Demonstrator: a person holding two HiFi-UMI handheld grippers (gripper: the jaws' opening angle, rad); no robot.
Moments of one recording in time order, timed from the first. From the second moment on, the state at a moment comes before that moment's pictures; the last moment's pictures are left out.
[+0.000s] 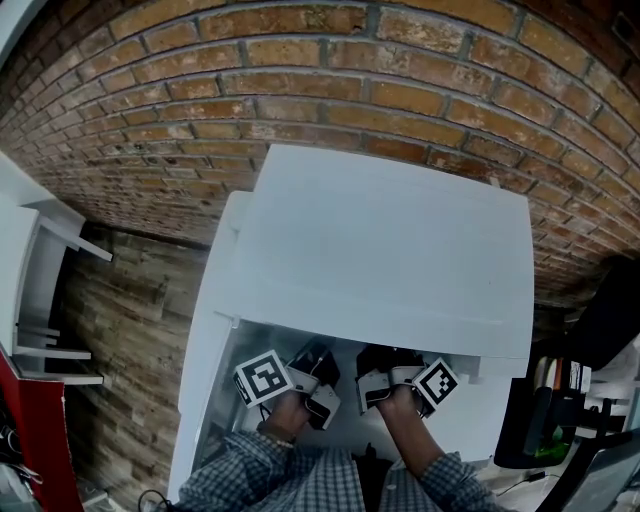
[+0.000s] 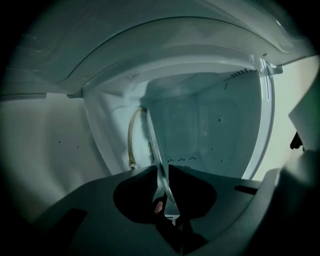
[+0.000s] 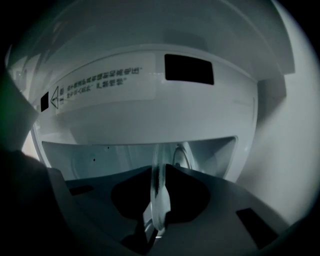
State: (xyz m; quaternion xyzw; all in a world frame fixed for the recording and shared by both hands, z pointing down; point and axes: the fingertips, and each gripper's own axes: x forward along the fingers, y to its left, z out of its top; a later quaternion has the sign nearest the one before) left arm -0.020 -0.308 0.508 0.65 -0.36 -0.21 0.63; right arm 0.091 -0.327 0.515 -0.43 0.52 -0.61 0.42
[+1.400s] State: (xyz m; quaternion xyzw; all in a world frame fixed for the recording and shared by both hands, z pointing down) left arm -0.030 -0.256 0.466 0.62 -0.29 -0.33 0.65; right arm 0.077 -0.227 0.473 -0.40 0.56 -0.59 0.42
